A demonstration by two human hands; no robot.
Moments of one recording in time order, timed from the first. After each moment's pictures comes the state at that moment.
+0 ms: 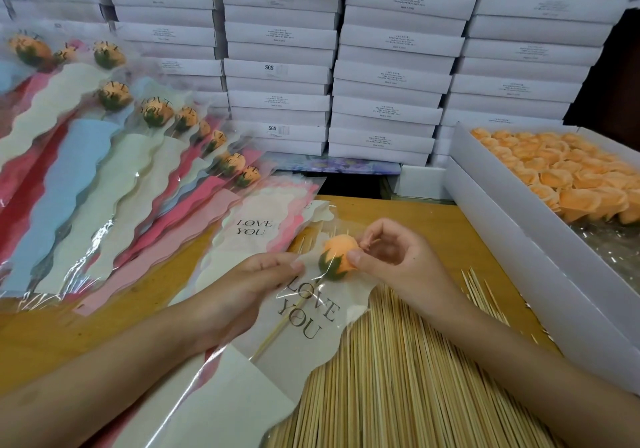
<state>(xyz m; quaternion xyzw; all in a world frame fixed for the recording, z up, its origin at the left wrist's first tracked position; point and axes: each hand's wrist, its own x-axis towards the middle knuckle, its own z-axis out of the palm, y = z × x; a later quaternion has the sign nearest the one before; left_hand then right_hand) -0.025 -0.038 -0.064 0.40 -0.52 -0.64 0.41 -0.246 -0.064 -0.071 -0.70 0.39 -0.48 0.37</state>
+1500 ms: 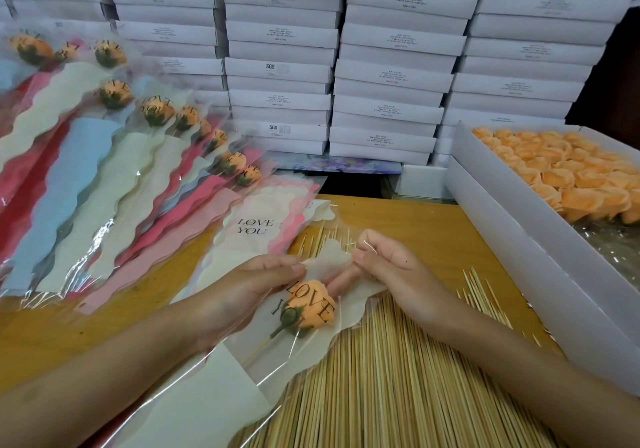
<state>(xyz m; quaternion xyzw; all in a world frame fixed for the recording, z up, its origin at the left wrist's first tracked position) -0.017 -0.049 -0.072 0.39 -0.53 -0.66 0.36 -0.238 -0.054 -0.068 -0.69 0.39 -0.38 0.47</state>
